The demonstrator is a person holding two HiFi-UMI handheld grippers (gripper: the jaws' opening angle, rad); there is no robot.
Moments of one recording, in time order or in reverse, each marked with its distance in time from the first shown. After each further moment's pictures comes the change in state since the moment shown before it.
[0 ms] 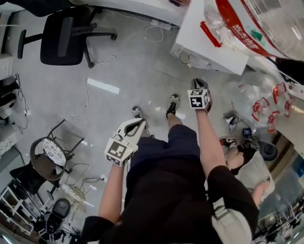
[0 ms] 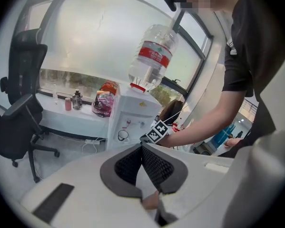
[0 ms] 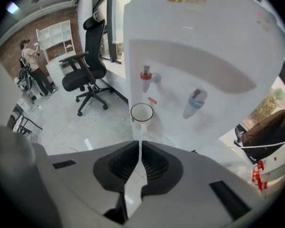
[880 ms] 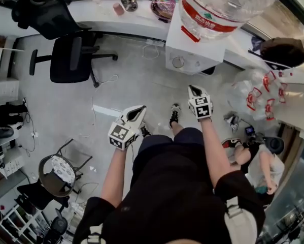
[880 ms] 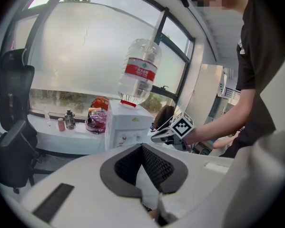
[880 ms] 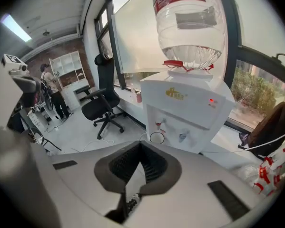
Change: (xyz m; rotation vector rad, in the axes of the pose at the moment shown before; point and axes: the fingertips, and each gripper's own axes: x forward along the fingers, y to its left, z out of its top) left arm -0.032 -0.017 0.057 0.160 -0.099 -0.061; right arm -0.185 0.030 0.056 0.086 -0.236 0.142
